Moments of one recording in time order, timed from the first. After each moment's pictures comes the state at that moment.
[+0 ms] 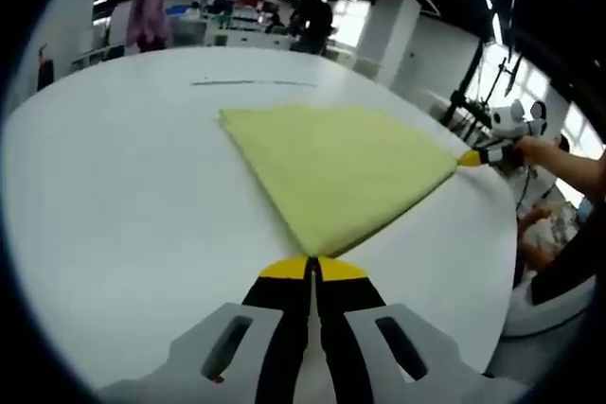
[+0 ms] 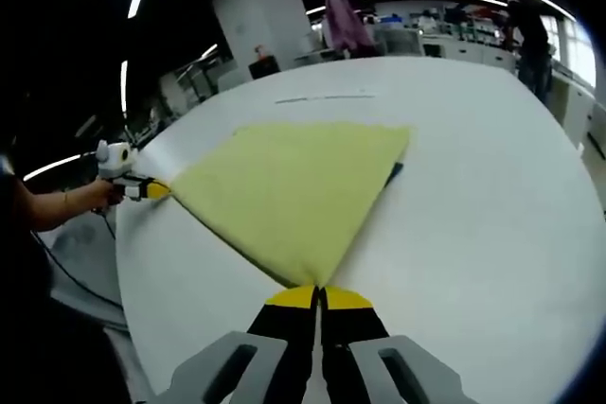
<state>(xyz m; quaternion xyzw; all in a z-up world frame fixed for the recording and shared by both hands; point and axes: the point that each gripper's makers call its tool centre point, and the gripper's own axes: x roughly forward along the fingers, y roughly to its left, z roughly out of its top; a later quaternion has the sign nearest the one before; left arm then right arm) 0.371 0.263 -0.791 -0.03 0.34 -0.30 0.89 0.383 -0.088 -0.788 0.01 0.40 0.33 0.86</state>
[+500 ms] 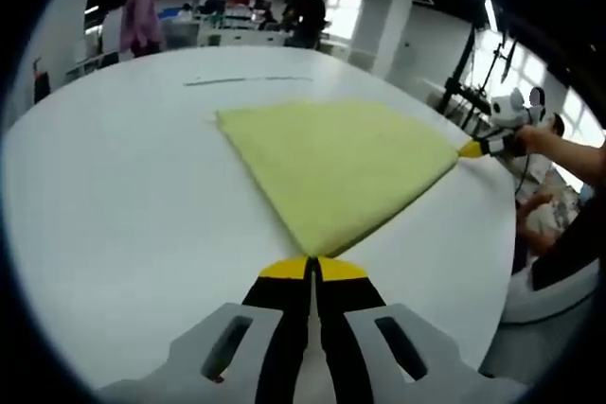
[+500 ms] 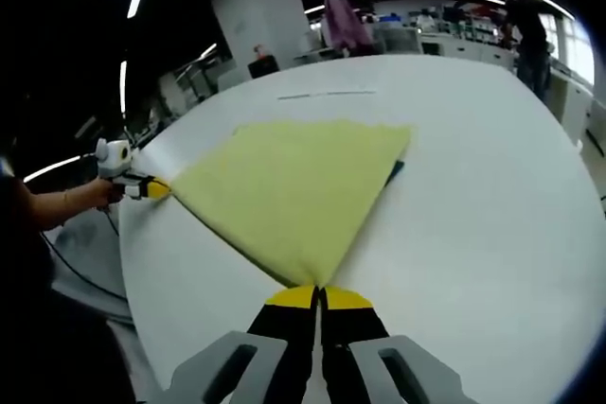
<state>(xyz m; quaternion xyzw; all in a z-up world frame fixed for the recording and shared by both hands) 0.354 0.260 -0.791 0.00 0.34 -0.30 0.89 0.361 -0.091 -0.790 0.02 0.40 0.33 0.86</state>
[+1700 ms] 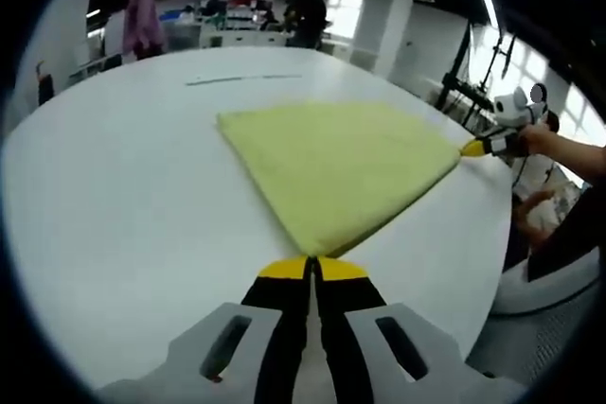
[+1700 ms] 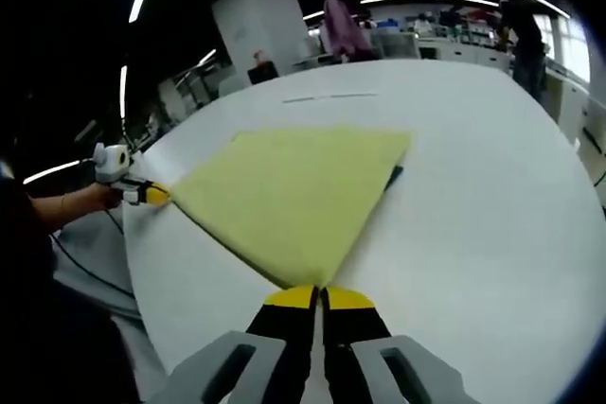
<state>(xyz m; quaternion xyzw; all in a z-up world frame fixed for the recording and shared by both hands) 0.328 0.257 -0.787 0.00 0.34 -0.29 0.89 0.341 -0.091 -0.786 0.02 0.38 0.32 0.87</state>
